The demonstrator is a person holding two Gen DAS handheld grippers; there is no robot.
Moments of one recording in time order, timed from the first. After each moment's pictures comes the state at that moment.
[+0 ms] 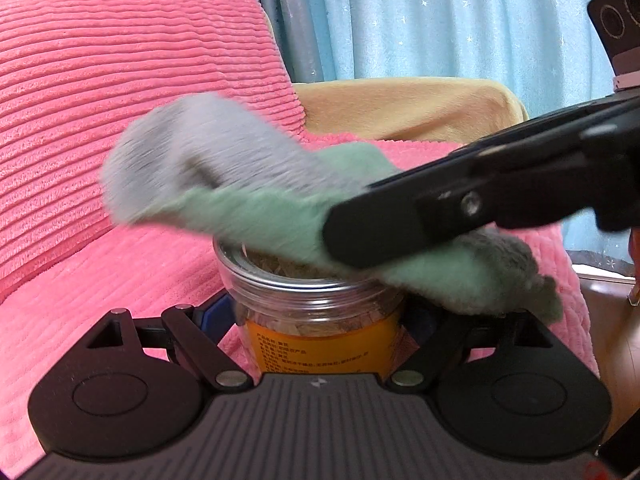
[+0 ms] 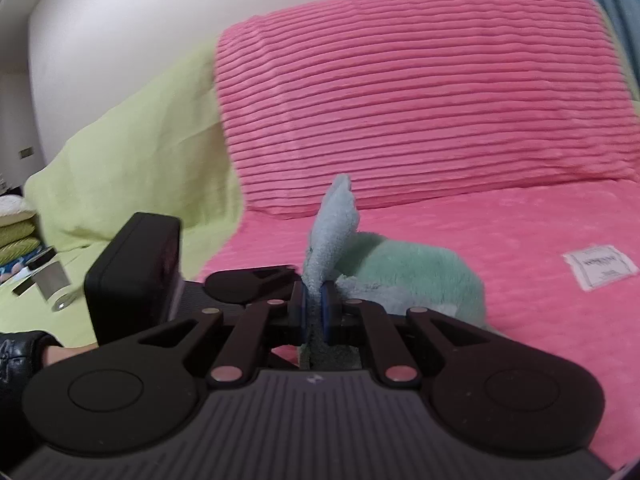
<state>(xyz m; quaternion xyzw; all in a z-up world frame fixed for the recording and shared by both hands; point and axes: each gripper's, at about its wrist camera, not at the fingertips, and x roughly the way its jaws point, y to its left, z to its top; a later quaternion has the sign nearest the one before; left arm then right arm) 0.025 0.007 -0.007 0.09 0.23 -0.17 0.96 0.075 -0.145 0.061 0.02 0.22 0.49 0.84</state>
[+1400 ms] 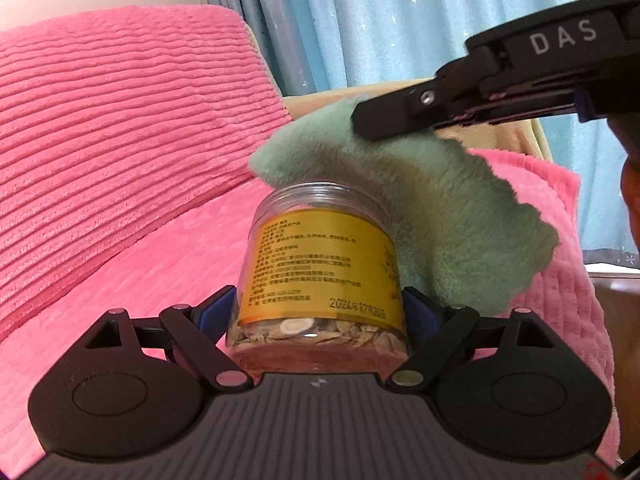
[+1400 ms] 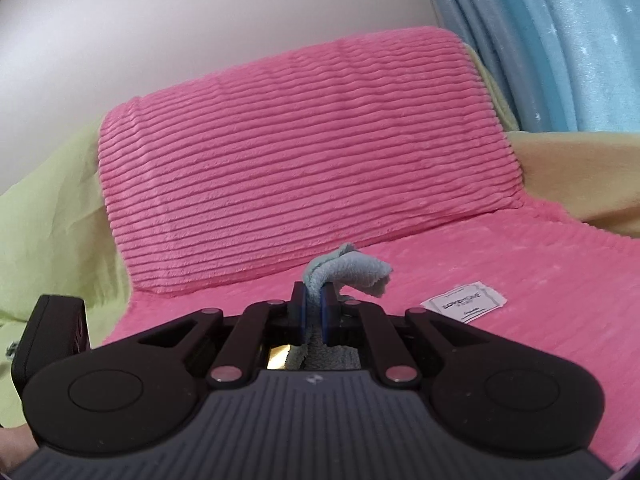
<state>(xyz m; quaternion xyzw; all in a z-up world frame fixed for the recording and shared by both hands) 0.060 -0.053 -0.008 0.13 0.21 -0.15 0.96 0.107 -0.217 0.075 0.09 0.16 0.31 0.93</state>
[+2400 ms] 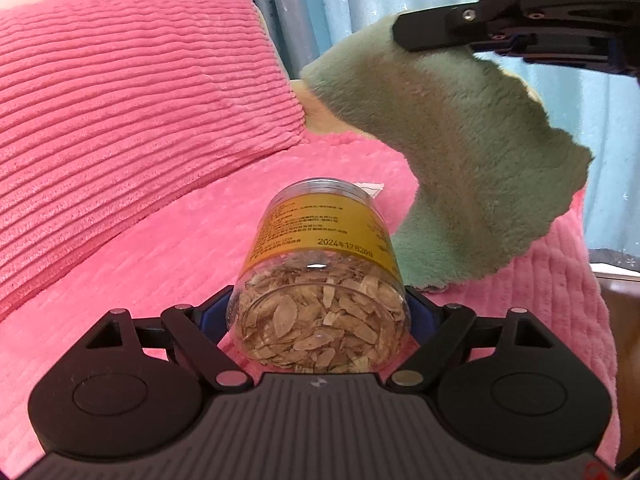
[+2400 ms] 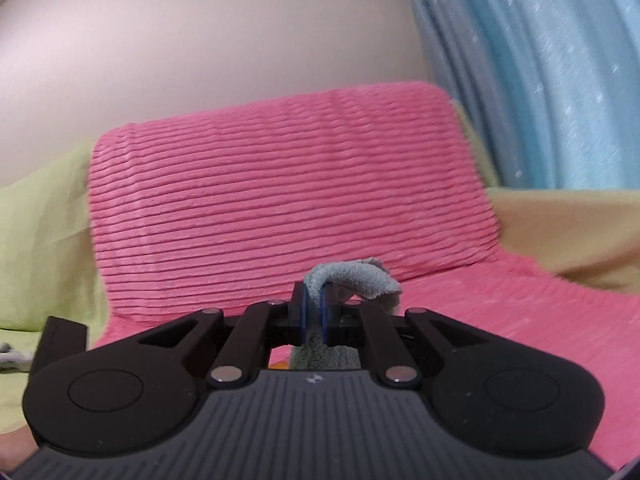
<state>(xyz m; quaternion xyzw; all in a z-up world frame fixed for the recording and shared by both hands) 0.062 -0.050 -0.007 0.12 0.23 -0.15 0.95 0.087 -0.215 0.092 0.07 0.10 0.31 0.94</state>
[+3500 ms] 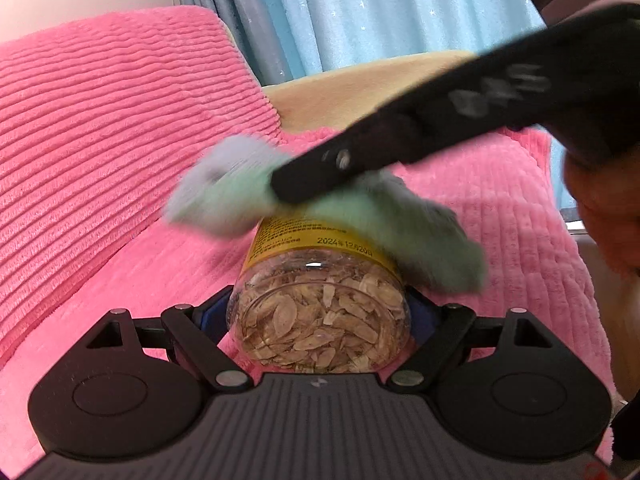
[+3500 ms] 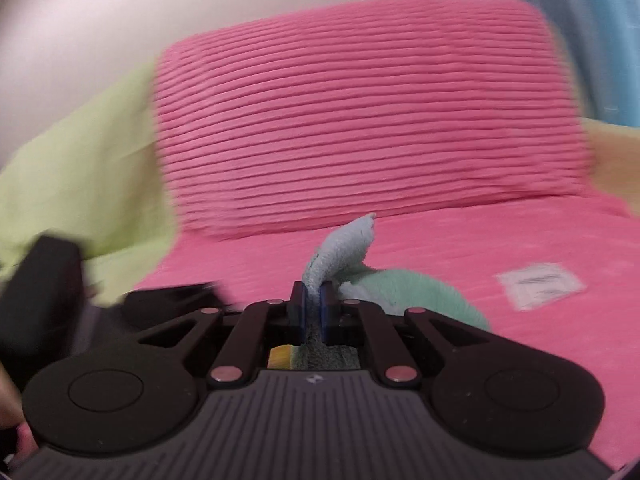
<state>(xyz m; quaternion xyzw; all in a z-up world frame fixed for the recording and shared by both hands) 0.025 -0.039 -0.008 0.18 0.22 -0.18 0.94 0.104 -0.171 0.059 0.04 0.21 0.37 0.90</state>
